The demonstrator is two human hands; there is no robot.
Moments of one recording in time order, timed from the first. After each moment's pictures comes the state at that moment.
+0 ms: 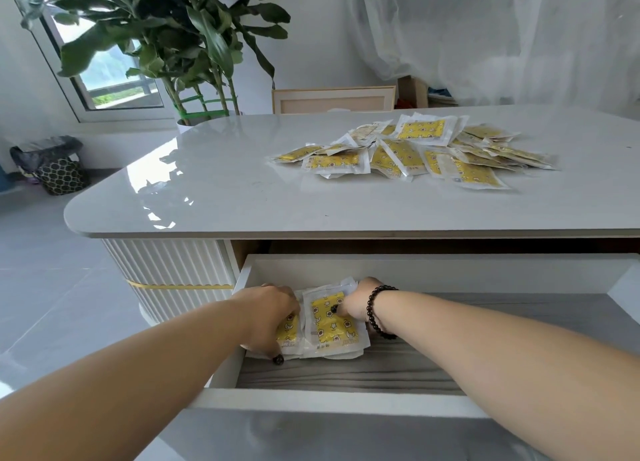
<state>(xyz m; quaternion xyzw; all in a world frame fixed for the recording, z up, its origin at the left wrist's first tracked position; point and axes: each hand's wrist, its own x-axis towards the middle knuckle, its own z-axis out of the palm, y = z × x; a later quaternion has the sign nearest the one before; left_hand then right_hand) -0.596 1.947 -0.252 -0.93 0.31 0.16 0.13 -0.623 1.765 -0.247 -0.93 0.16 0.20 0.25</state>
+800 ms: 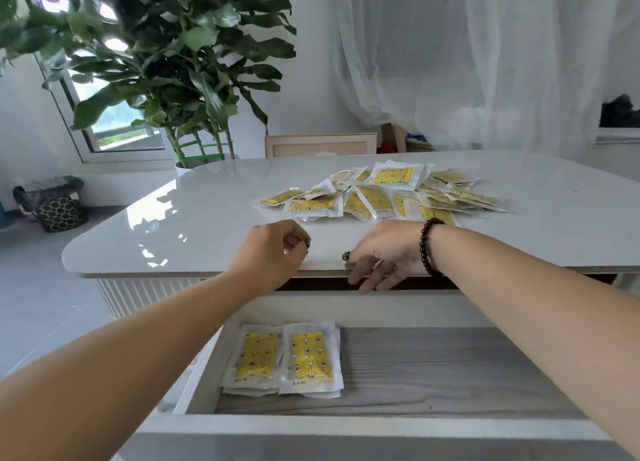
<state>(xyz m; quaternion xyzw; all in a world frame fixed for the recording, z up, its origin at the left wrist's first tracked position) -0.595 1.888 -0.150 -0.90 0.22 -0.13 -0.35 -0.632 1.691 -0.111 -0.85 0.08 0.22 0.47</state>
